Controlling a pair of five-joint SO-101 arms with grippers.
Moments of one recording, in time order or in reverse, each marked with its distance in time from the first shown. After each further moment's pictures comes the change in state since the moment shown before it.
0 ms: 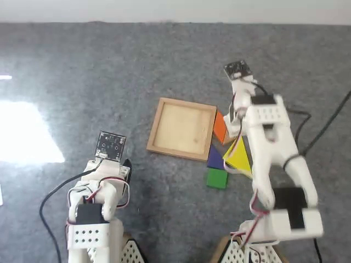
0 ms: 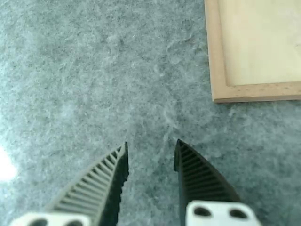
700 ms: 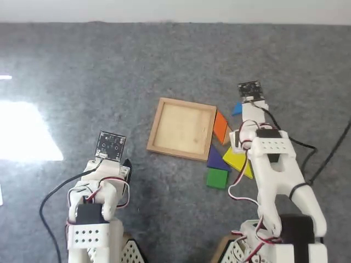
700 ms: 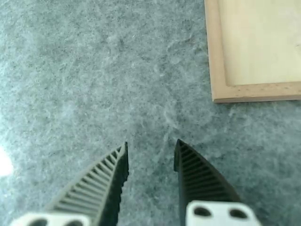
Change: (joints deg) left arm 0.0 0.0 0.0 0.0 0.0; right arm 2.5 -14.4 26.2 -18.9 -5.5
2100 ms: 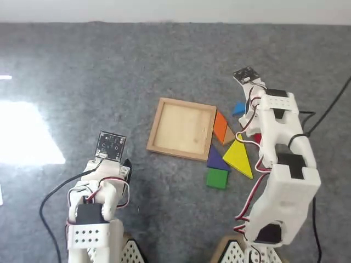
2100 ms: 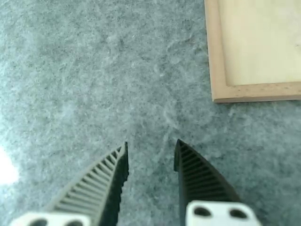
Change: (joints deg) left arm 0.0 0.0 0.0 0.0 0.0; right arm 6.9 39.5 -42.2 17.5 22.2
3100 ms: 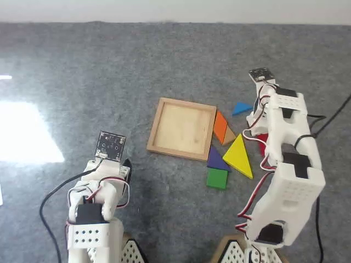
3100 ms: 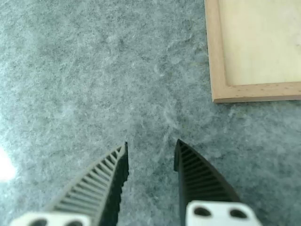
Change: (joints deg) left arm 0.0 0.0 0.0 0.0 0.0; right arm 3.9 0.4 -1.8 3.9 -8.3
